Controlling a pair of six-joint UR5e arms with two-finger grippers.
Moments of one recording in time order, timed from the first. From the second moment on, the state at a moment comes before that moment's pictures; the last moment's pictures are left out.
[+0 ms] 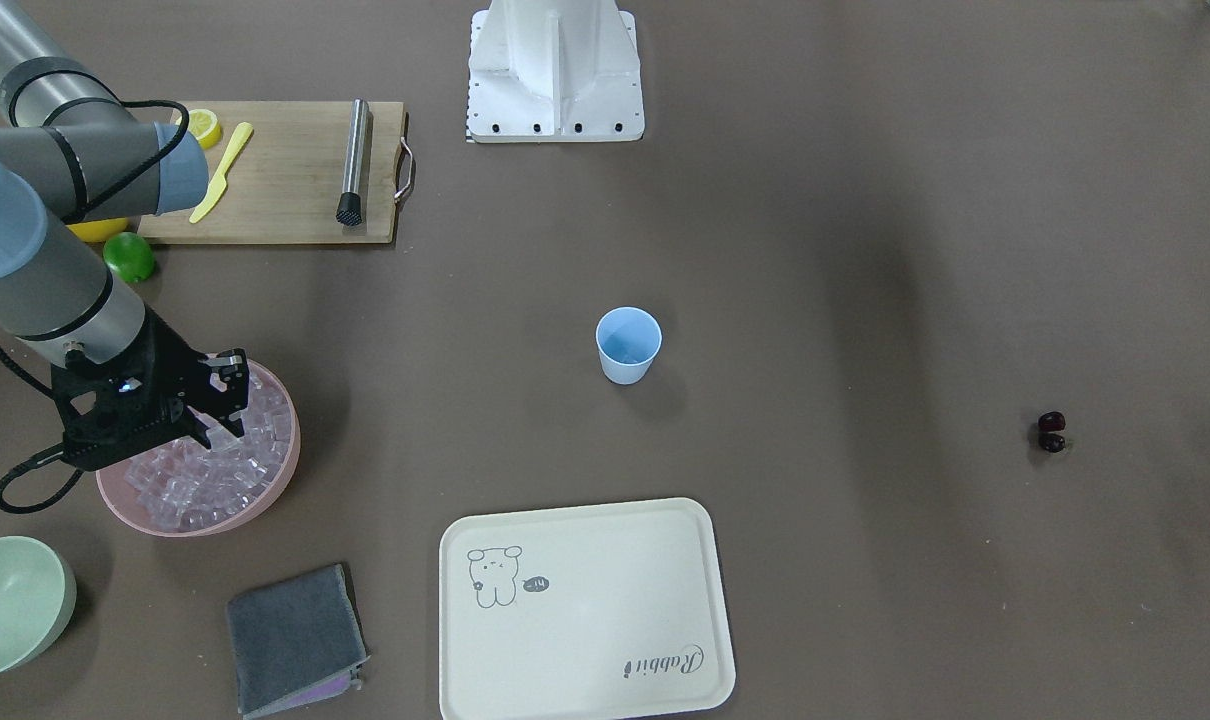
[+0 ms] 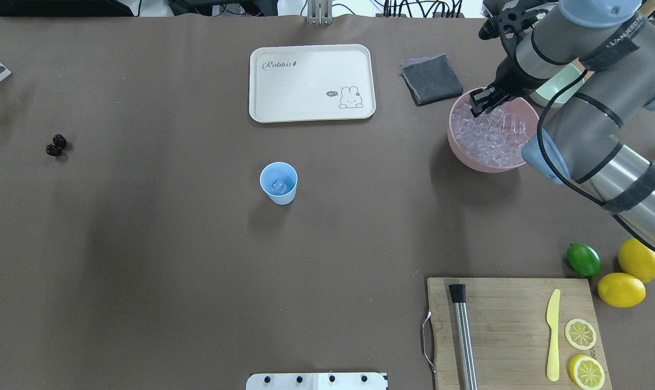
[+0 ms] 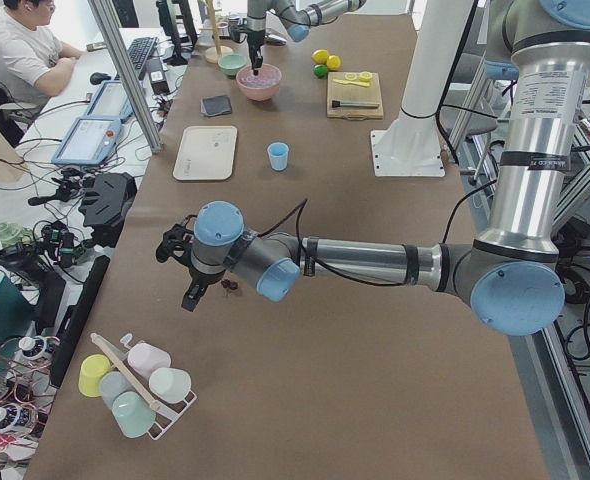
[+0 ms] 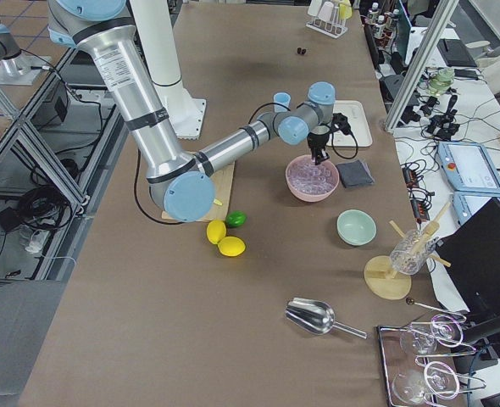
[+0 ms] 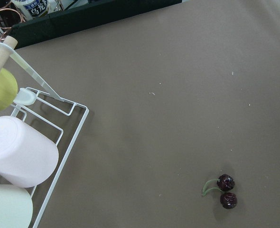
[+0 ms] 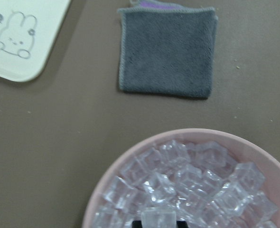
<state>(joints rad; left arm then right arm) -1.49 -1.68 -1.51 -2.12 -2.35 -0.15 0.96 -1.06 1.62 -1.41 2.16 0.55</state>
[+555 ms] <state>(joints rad) -1.48 -1.69 -1.51 -2.12 -2.34 -0.16 0.69 -0.75 1.57 -1.49 1.95 0.96</state>
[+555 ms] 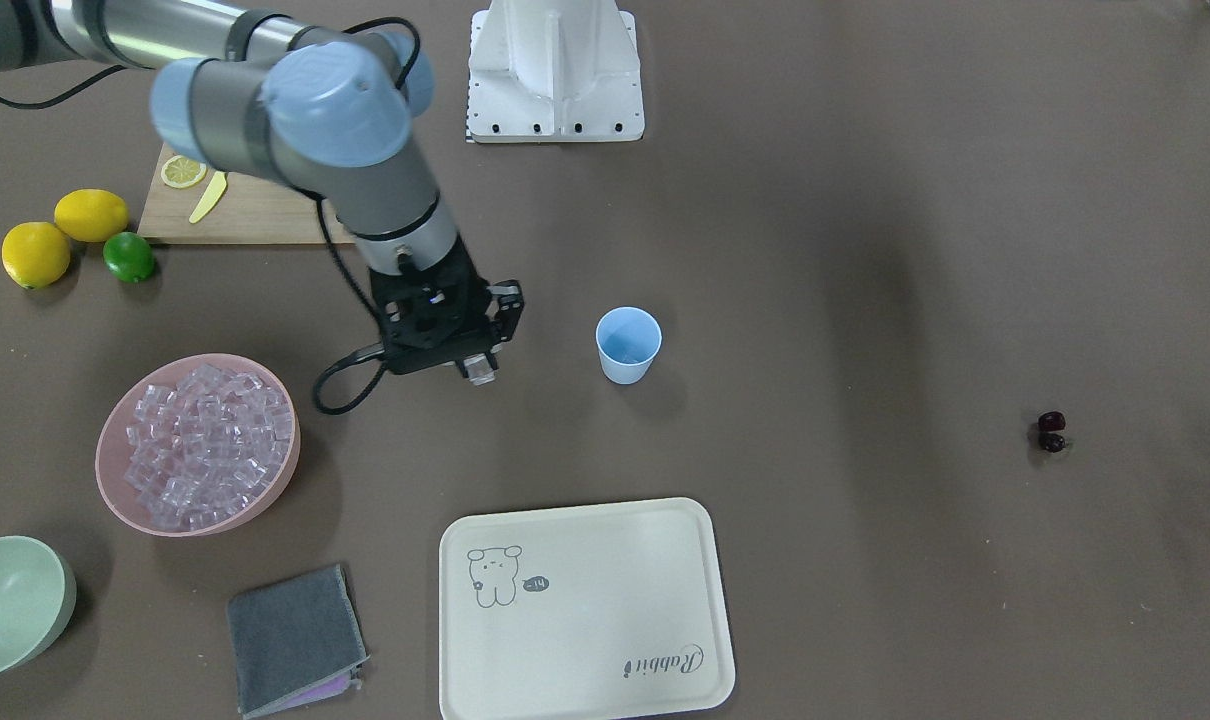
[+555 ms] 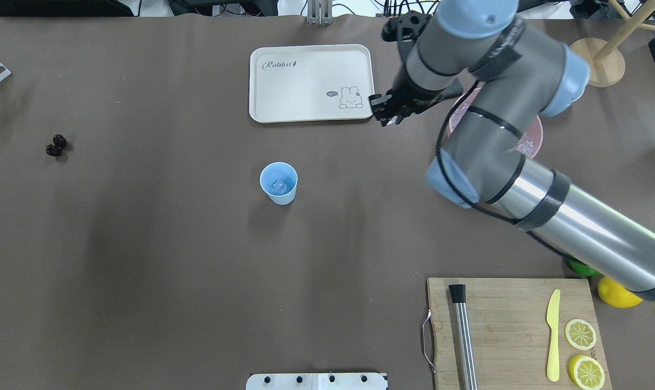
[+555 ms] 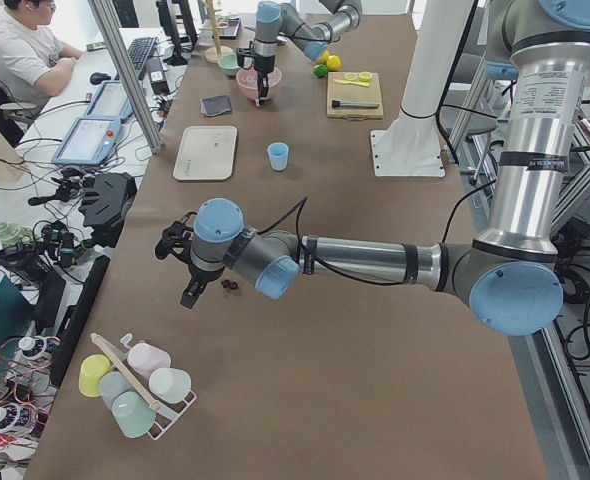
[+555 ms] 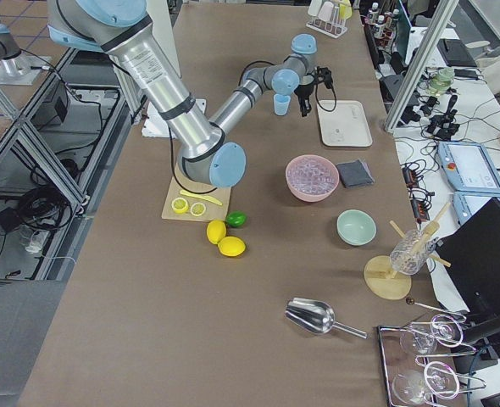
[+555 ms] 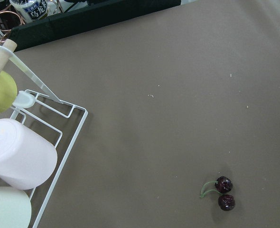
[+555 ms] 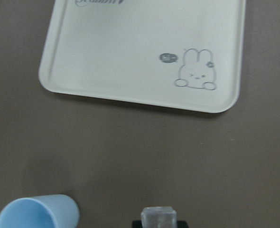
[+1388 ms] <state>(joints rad) -1.43 -1.69 -1.50 -2.19 -2.33 -0.16 0.48 -0.59 1.41 -1.49 1.71 1.11</state>
